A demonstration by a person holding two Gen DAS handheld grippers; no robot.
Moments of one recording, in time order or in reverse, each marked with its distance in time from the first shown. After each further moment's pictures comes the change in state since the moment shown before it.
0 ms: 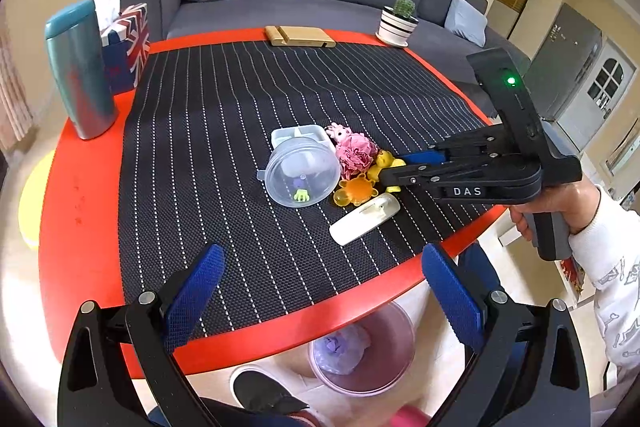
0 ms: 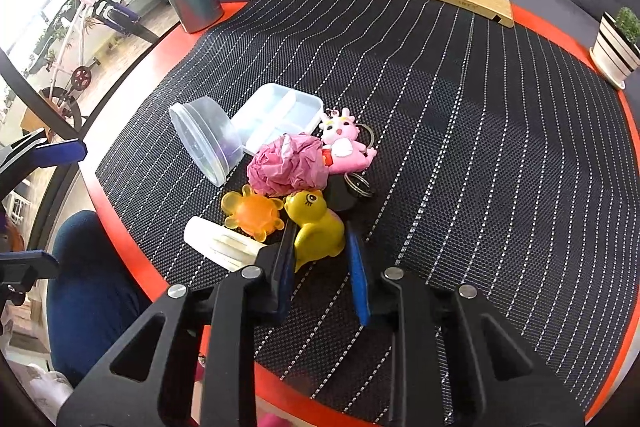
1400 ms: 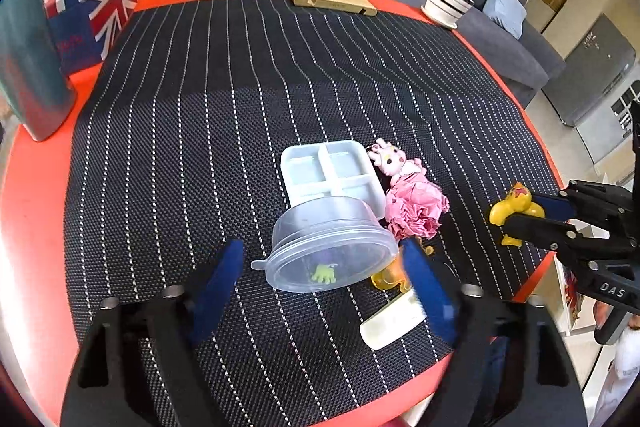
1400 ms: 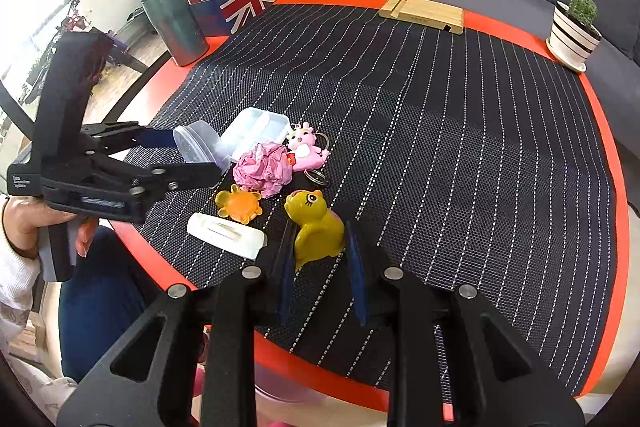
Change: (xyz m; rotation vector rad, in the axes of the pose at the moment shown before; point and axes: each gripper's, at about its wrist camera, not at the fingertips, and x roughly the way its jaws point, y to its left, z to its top) left arm 0.091 0.023 0.052 -0.111 0.152 0.029; right arm -0.046 -0.020 -0.016 0.075 -0.080 -0.025
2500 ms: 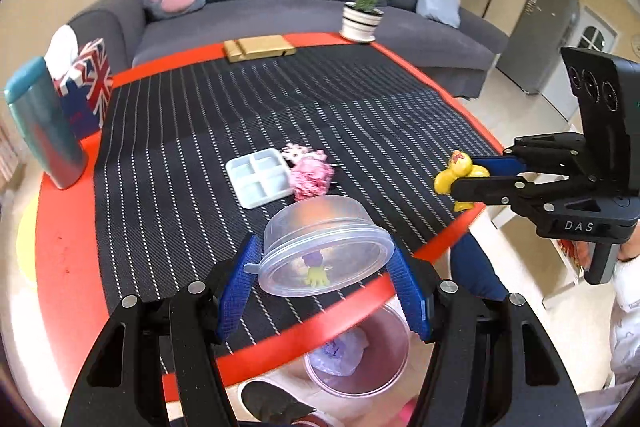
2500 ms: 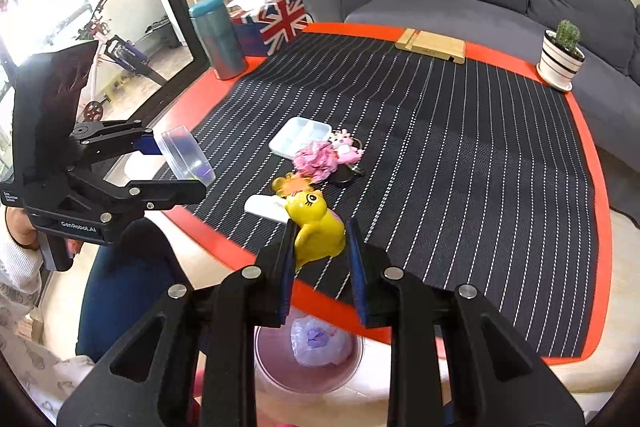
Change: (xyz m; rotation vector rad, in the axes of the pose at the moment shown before) left arm -0.088 -0.053 -0.047 0.235 -0.132 -0.057; right arm -0.068 0.036 -0.036 -0.039 -0.104 0.022
